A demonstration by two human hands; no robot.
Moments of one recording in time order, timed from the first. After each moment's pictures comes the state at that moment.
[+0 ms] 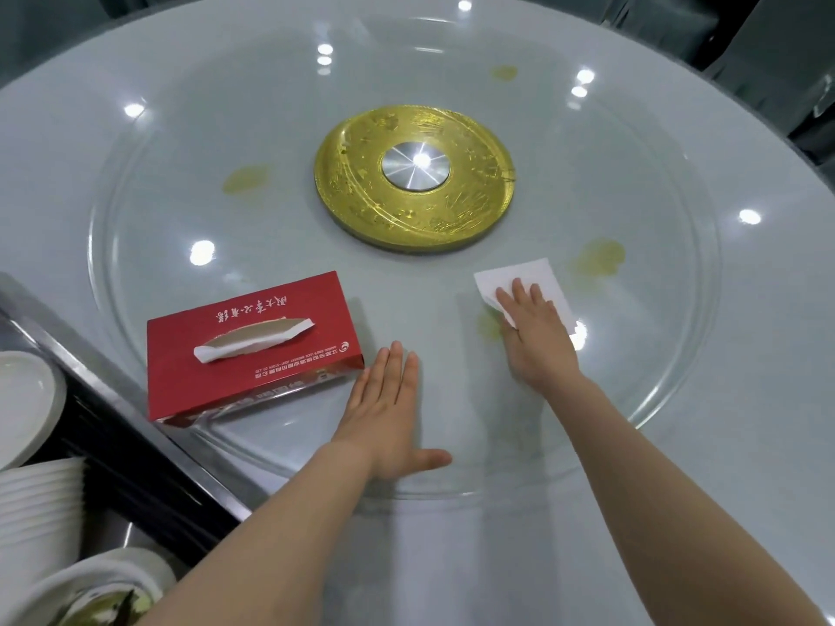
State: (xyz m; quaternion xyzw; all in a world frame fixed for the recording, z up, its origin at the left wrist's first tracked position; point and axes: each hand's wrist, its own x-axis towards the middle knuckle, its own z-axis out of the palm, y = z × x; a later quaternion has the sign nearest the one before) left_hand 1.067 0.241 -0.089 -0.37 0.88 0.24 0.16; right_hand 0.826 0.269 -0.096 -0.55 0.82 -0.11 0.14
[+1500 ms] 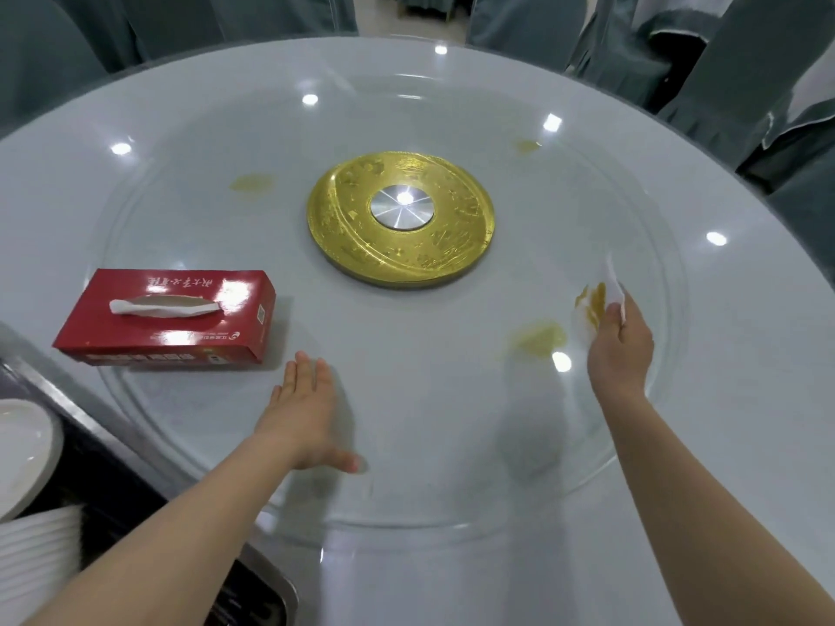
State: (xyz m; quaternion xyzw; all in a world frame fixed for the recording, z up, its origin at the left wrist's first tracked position) left_hand 1.111 0.173 -0.052 -0.47 0.82 0.24 0.24; right_hand 0.778 0.302 -0.044 -0.24 0.83 -0.50 0.04
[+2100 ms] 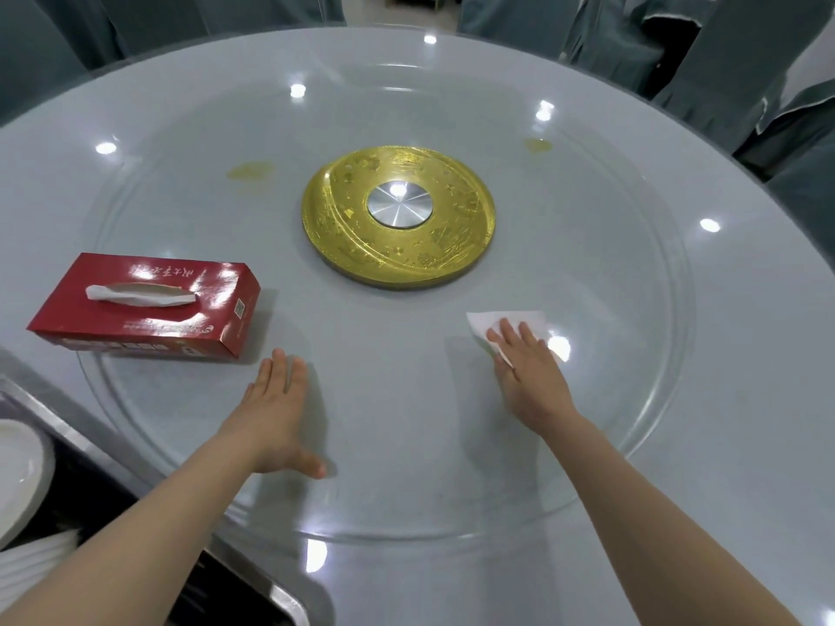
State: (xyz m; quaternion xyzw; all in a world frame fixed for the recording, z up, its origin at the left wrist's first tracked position) left_hand 1.142 0.140 -0.054 -0.43 0.83 0.23 0.26; right_hand 0.833 0.276 -0.103 -0.53 0.83 -0.10 0.14
